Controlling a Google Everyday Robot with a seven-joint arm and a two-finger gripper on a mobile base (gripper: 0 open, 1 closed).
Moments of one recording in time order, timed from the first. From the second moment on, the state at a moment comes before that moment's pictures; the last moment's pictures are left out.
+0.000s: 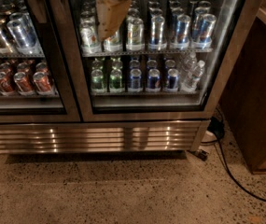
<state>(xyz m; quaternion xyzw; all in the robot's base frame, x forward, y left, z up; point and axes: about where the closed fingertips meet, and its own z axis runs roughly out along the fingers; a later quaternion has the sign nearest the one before) 0.529 0.086 1.119 -0.79 0.29 -0.21 0.50</state>
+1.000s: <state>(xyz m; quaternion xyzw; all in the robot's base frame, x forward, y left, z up) 0.635 0.053 1.071 -0.76 0.33 -0.21 0.51</state>
